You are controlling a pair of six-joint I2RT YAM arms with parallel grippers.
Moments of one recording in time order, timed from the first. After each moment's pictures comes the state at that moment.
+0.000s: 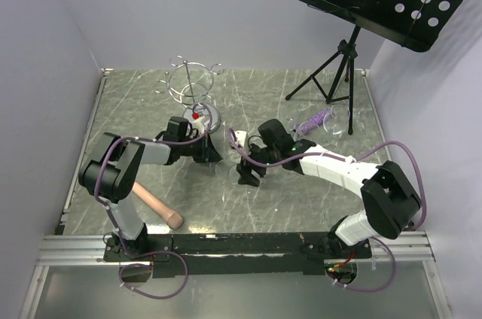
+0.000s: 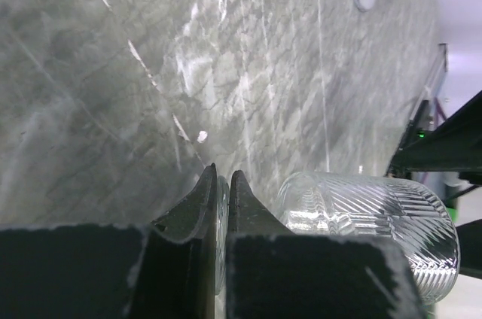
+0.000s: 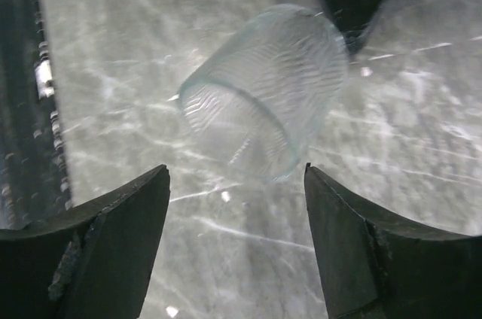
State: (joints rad) left arm -0.35 1.76 0.74 0.28 0.75 -0.43; right arm 0.70 1.44 0.88 -0.25 -0.60 -0.40
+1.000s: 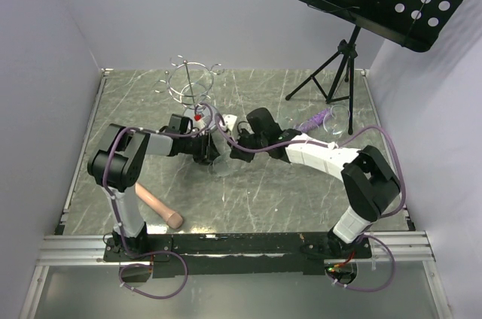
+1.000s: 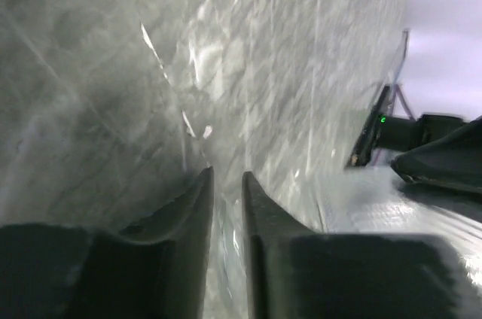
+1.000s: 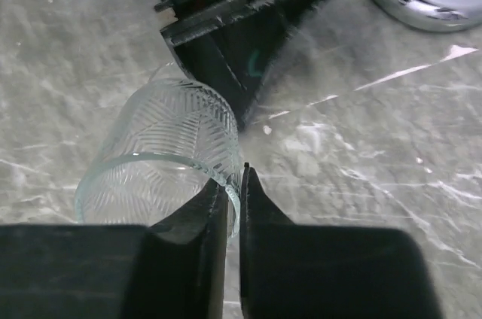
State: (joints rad) left arm -0.31 1.89 0.85 0.16 0.89 -0.46; right arm 0.72 1.61 1.03 -0.13 -0.42 -0.33
